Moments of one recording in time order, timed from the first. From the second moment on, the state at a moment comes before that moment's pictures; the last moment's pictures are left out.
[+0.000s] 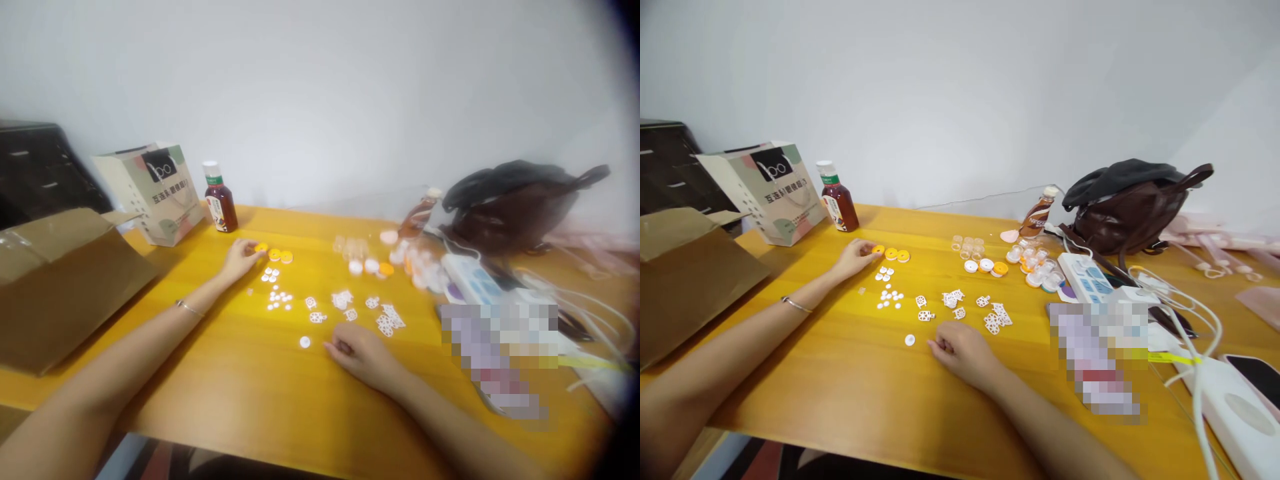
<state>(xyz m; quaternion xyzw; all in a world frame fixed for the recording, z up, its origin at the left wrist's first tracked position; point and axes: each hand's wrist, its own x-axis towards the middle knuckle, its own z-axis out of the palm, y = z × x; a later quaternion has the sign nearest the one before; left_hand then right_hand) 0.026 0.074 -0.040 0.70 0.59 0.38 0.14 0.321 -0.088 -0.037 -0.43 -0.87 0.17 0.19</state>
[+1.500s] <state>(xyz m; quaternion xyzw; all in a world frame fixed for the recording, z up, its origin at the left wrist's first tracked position) 0.040 -0.032 0.001 0.88 0.37 0.20 0.22 0.305 -0.085 -0.034 -0.50 -0.84 0.15 0.14</state>
